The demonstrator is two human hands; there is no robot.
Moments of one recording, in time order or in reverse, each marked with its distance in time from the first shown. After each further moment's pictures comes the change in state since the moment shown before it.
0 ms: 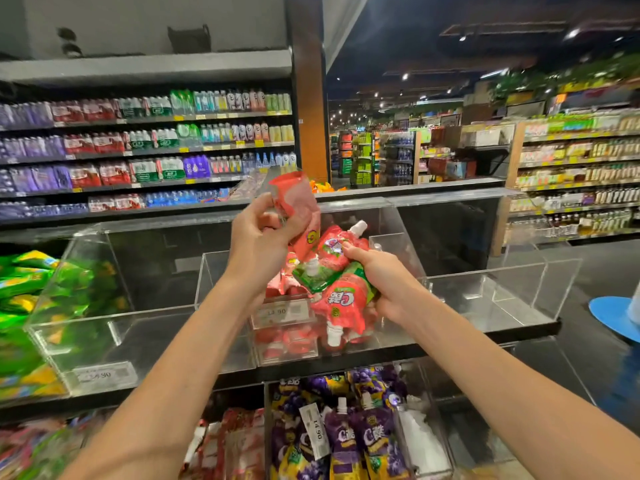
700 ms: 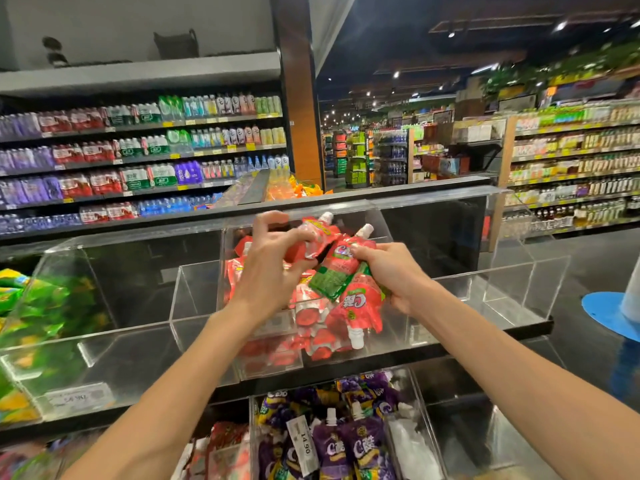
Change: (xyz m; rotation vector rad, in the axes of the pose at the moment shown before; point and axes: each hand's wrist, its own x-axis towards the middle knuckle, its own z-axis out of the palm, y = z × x) left_hand 0.015 -0.051 0.024 0.696 -0.164 0.419; right_hand 0.023 -0.015 -0.043 -0.175 0.089 -0.097
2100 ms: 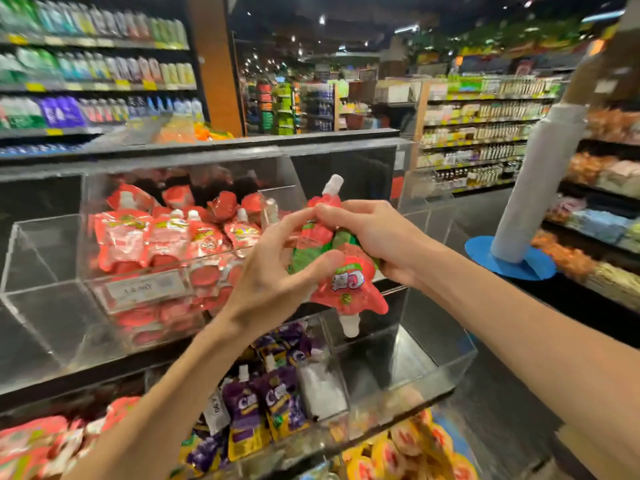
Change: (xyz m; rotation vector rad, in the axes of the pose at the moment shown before) left_hand -0.050 0.088 0.078 -0.701 -0.301 -0.061; right_hand -0.067 -0.004 -0.089 -0.071 -0.081 -0.047
